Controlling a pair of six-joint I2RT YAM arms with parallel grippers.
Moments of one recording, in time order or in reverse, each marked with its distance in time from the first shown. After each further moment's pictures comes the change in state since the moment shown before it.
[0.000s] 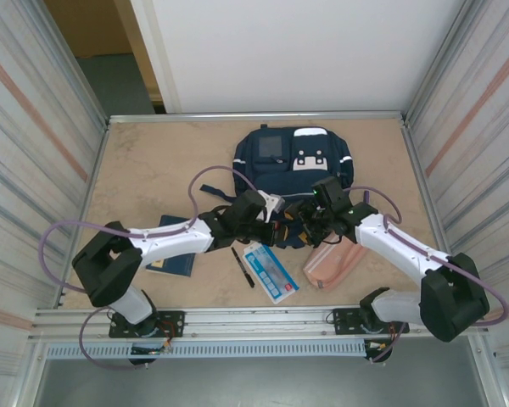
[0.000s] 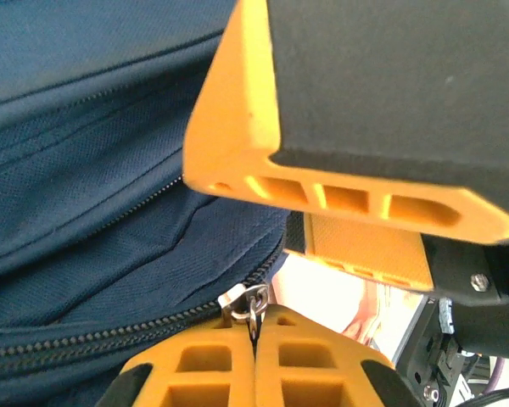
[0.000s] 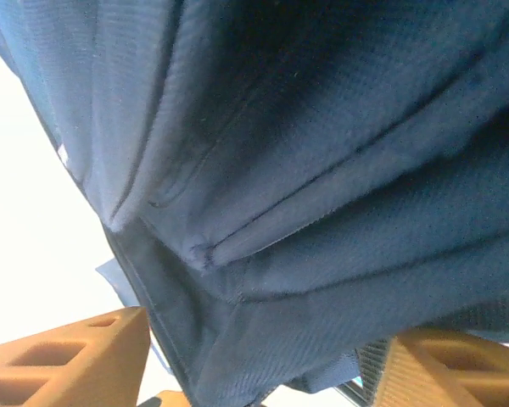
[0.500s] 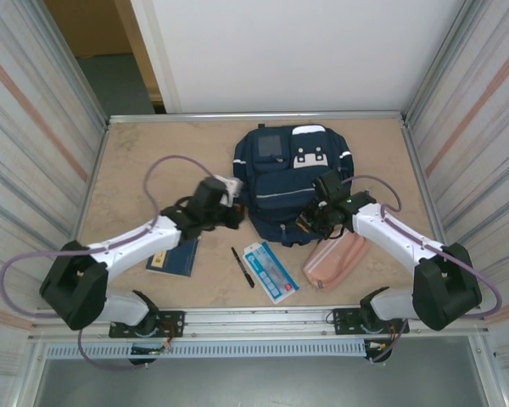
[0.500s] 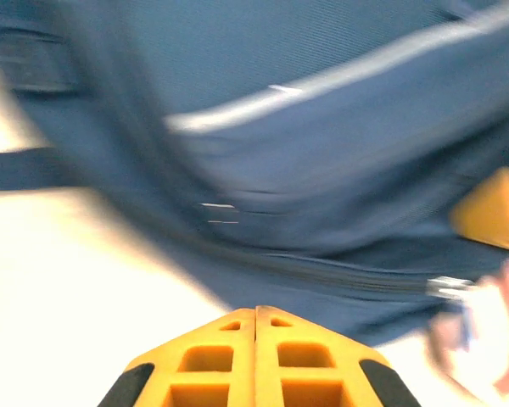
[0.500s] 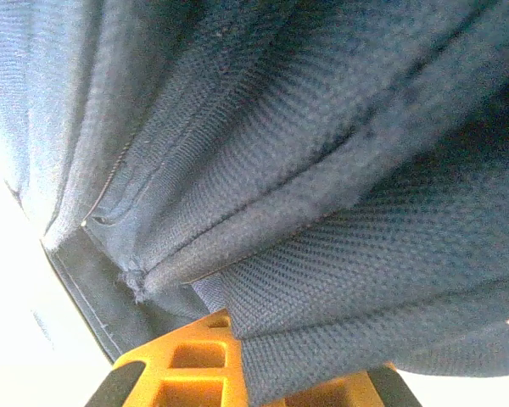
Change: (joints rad) left arm 0.274 -0.220 -0.110 -0.163 -0.168 0.150; right arm -0.048 0.077 0.105 -0.173 0.064 -0.256
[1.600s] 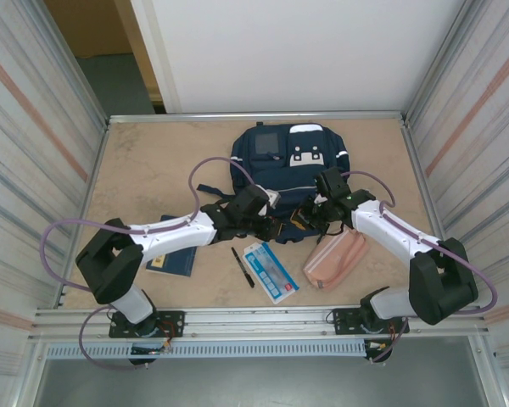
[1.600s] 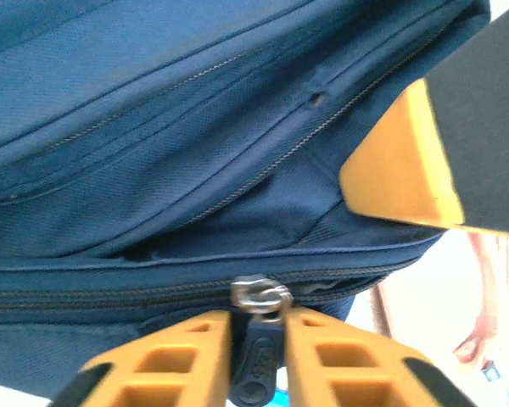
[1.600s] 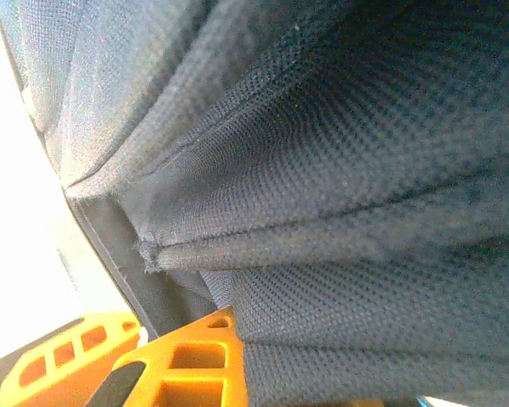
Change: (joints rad) left arm -0.255 0.264 0.224 -0.055 -0.012 -0.032; right arm -0.017 0.035 0.002 0.081 -0.169 -0.089
